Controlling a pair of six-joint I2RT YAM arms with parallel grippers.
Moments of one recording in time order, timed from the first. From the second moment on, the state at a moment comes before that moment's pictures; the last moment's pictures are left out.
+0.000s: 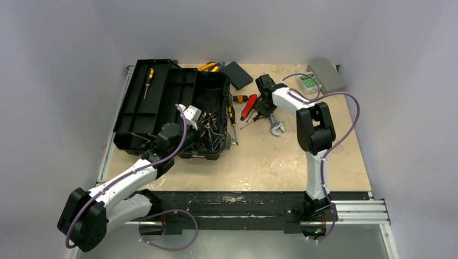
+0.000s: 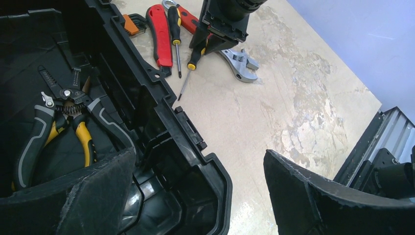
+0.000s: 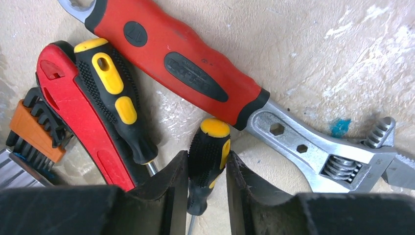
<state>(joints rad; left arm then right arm) -0.57 1.01 0.49 0.31 0.20 -0.33 0.36 2.14 1.64 -0.69 0.28 1.10</state>
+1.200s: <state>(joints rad) -0.81 1.21 0.93 0.02 0.26 -0.36 0.36 1.07 0.82 -0.20 -0.08 0.66</state>
